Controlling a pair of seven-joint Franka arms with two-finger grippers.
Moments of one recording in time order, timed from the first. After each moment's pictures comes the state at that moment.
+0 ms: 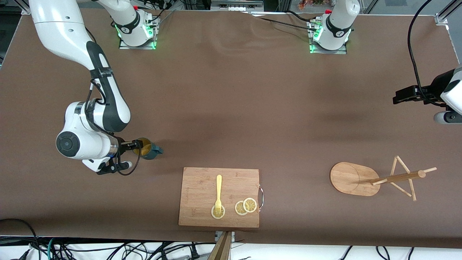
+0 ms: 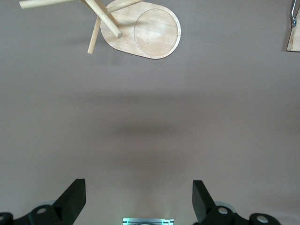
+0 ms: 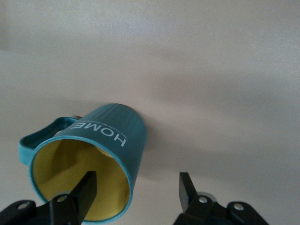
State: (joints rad) left arm -0.10 0.22 0.16 -1.36 -0.06 1.38 0.01; right arm 0.20 0.68 -0.08 -1.53 0.15 2.00 -0.15
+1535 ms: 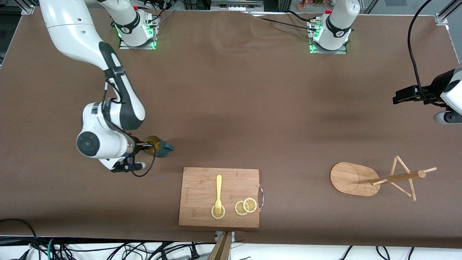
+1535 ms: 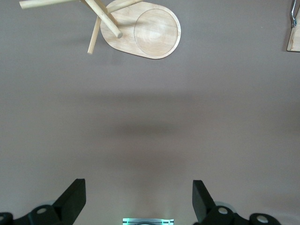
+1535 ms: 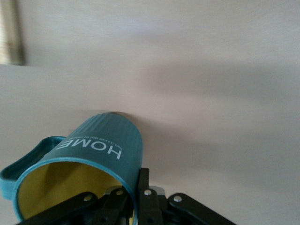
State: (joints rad) left arm -0.10 0.22 0.16 -1.36 -0.06 1.38 0.01; right arm 0.24 0.69 0.00 -1.51 0.15 2.01 0.11
